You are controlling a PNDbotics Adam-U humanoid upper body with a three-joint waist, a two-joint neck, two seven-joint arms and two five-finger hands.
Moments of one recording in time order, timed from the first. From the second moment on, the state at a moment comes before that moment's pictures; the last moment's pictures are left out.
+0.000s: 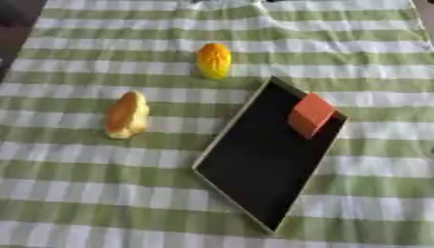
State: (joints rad) left arm -0.76 0.90 -0.32 -1.64 -0.19 -0.43 -0.32; right arm -0.23 -0.47 -0.18 -1.98 -0.23 -0.48 -0.09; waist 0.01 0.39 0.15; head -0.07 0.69
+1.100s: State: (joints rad) left arm -0.91 0.64 -0.42 -1.46 -0.35 -0.47 -0.60; right arm -0.22 -0.47 -0.17 -1.98 -0.23 -0.47 -0.07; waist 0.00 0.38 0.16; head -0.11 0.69
